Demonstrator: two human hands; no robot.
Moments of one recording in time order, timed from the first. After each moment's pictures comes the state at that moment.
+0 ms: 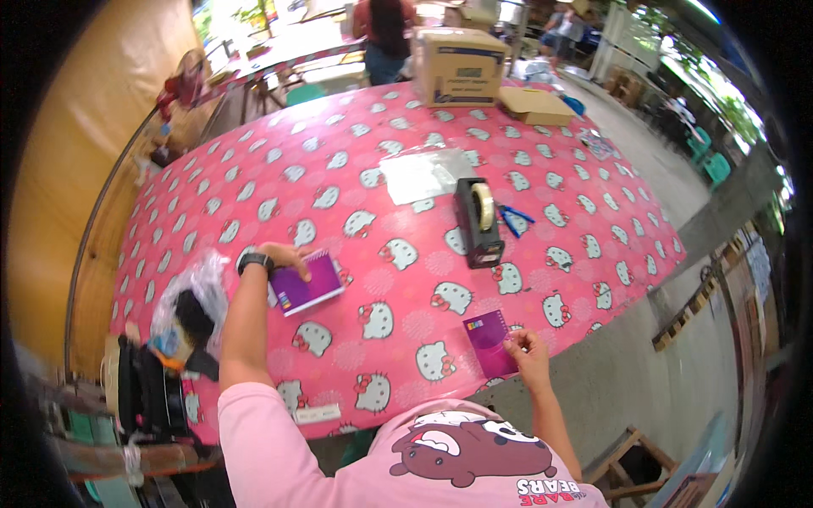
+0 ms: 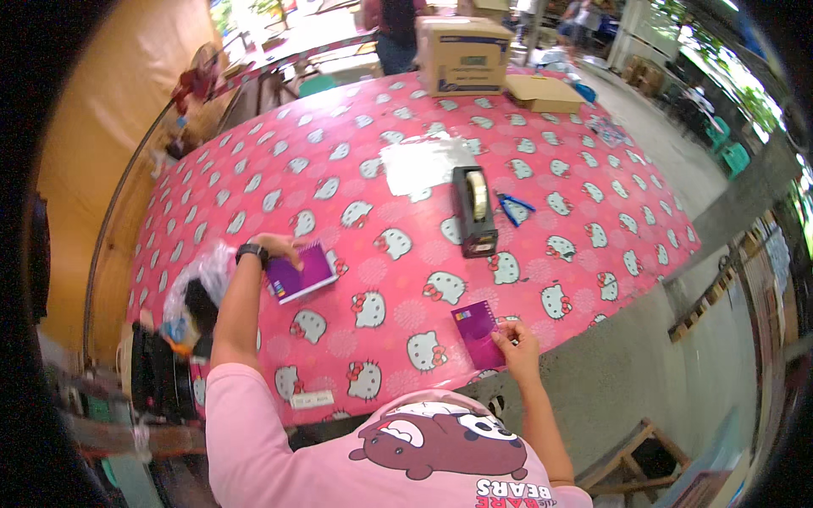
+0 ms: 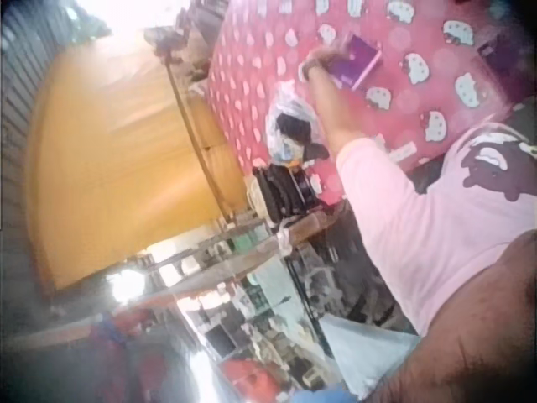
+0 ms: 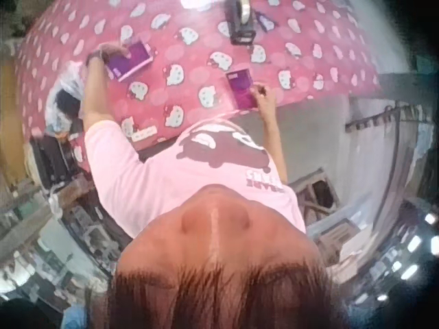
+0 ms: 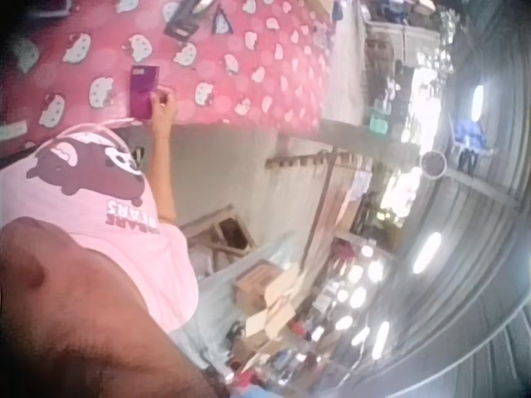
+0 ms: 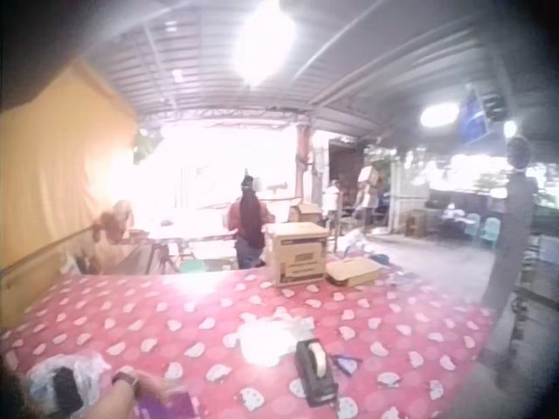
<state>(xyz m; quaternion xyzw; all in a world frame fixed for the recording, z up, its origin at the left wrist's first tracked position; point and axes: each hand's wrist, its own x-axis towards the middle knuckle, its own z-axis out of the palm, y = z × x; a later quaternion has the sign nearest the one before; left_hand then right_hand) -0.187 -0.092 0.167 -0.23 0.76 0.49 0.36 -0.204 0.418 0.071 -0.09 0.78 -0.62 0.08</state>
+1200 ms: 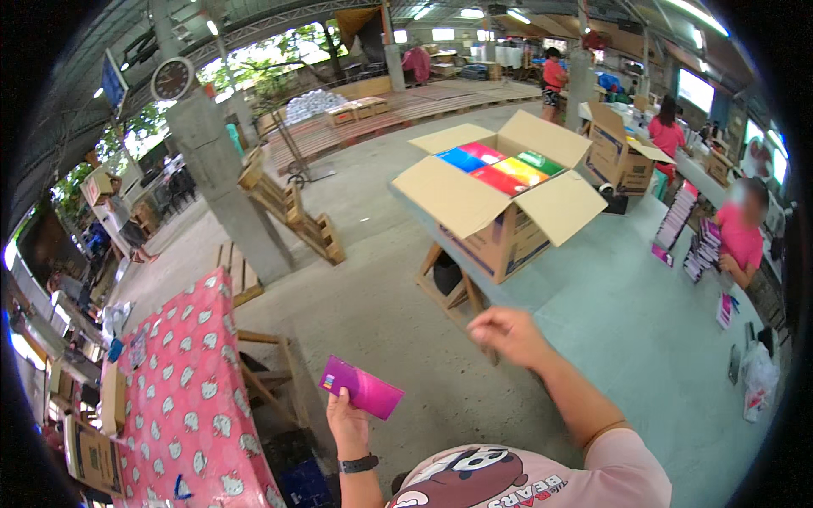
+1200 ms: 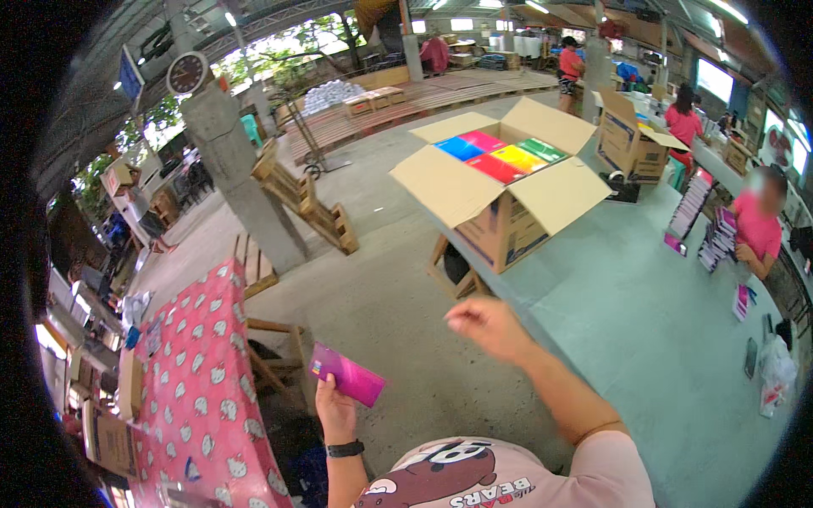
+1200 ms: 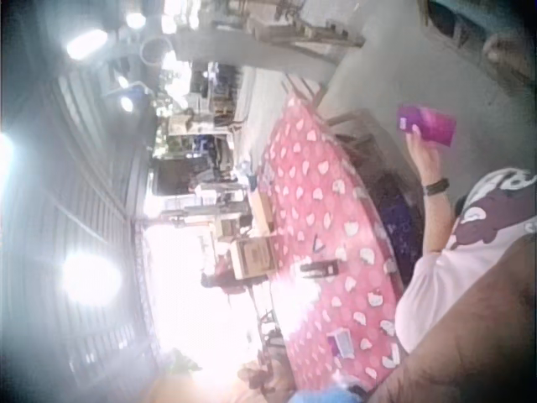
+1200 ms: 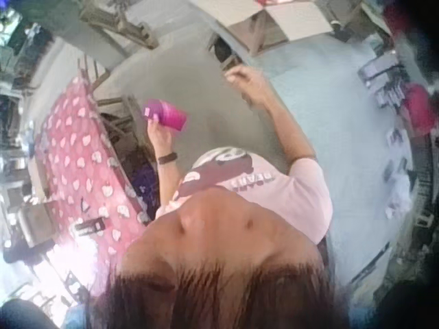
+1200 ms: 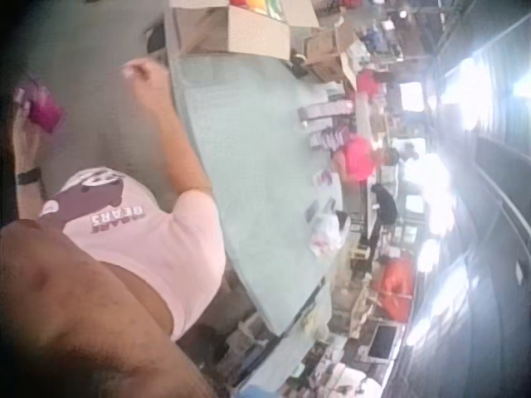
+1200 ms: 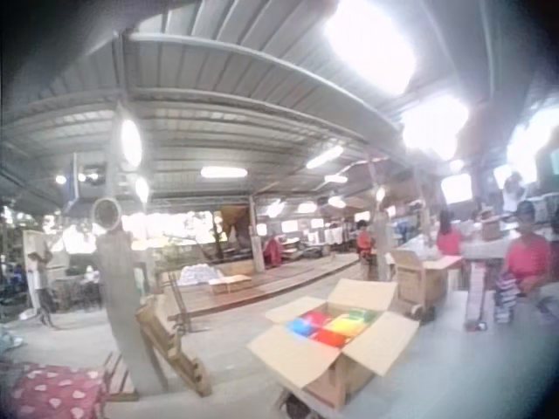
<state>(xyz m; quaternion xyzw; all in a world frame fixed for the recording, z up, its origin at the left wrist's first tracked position) -0.067 0.725 0.128 0.18 0.33 0.83 0.42 0.185 0.884 0.233 0.32 0.74 -0.50 -0.33</state>
